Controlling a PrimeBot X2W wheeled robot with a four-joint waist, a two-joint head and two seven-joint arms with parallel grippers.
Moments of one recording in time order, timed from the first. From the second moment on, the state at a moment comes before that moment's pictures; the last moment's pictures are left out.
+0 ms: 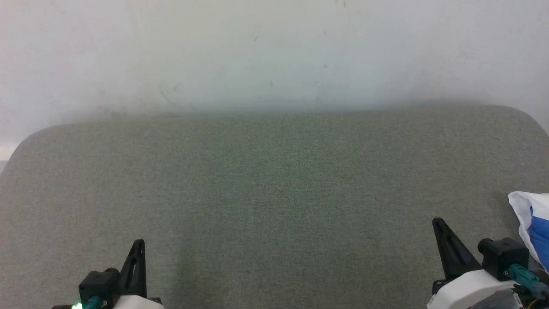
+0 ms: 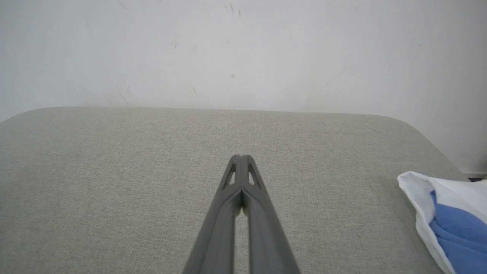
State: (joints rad) left arm 0.14 0.16 0.00 0.09 -0.16 0.03 -0.16; right arm 0.15 -0.06 -0.03 -0.07 0.11 0.13 0.04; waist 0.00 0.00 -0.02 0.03
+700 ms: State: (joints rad) left arm 0.12 0.14 0.00 0.07 -0.12 0.03 -0.12; right arm 0.12 -0.05 -0.02 -0.06 0.09 0.13 0.03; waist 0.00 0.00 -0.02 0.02
